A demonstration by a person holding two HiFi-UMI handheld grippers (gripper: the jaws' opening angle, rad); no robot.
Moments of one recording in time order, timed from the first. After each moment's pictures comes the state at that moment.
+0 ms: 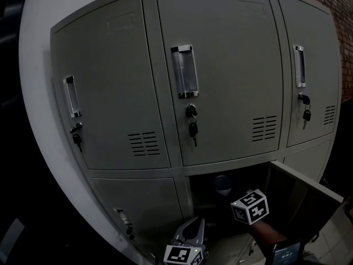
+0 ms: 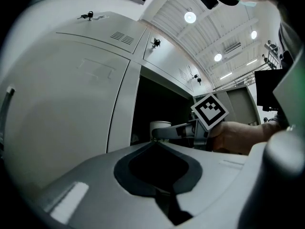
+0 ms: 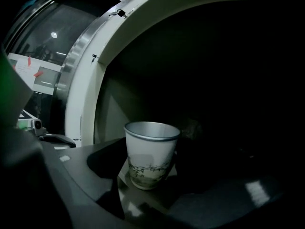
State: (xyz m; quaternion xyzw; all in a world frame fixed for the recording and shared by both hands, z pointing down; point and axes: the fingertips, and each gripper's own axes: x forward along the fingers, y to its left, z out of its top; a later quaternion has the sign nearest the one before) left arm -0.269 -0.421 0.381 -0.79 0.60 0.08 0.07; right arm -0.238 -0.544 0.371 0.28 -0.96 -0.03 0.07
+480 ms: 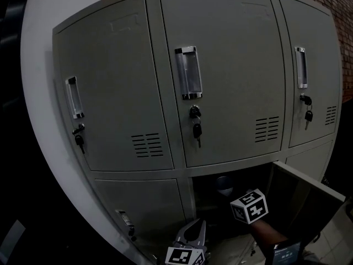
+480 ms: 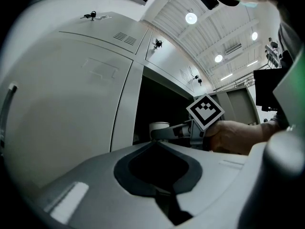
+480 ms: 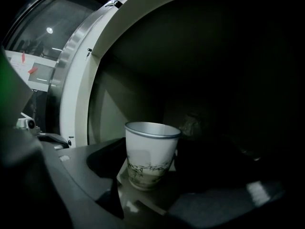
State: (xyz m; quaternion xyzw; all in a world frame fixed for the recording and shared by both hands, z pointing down) left arm -0.274 -0.423 0.384 -0.79 0.60 0.09 0.07; right arm -0.241 -0.555 0.375 0.31 -0.95 -0.03 0.09
